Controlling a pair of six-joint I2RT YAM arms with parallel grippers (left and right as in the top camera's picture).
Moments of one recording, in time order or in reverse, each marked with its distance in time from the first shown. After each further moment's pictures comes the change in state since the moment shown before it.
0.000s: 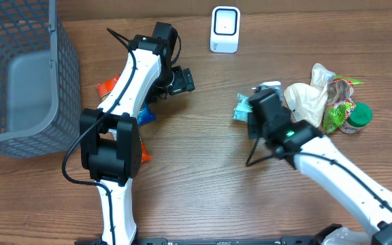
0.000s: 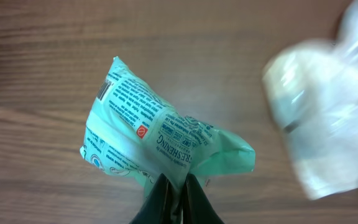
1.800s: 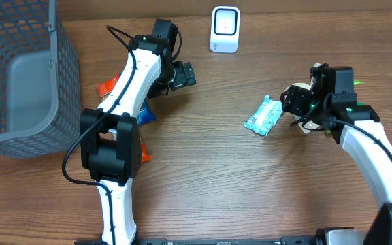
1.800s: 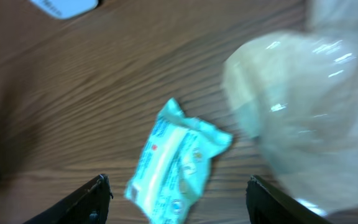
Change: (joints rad) left arm 0.000 0.000 0.000 0.091 0.000 0.000; right arm -0.509 0.055 0.018 0.057 -0.618 0.037
